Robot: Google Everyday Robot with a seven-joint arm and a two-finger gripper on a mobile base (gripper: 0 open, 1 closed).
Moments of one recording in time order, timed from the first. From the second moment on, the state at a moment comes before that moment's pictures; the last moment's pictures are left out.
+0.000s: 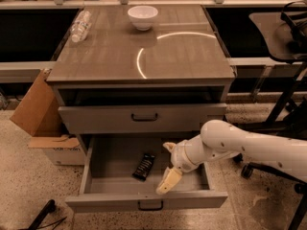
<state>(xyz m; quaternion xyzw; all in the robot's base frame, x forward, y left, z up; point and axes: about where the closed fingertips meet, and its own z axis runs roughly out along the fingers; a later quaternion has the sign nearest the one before) 0.491 -0.034 0.547 -0.59 0.72 0.25 0.25</state>
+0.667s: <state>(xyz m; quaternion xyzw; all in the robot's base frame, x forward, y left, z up) 0.500 -0.021 0.513 -0.55 0.75 0.26 0.26</state>
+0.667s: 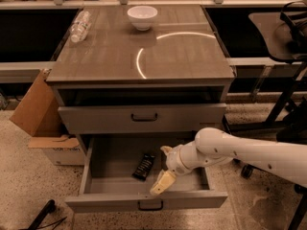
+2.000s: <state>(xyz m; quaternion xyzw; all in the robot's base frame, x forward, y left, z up) 0.541 -0.001 0.486 -0.55 0.74 0.23 0.31</state>
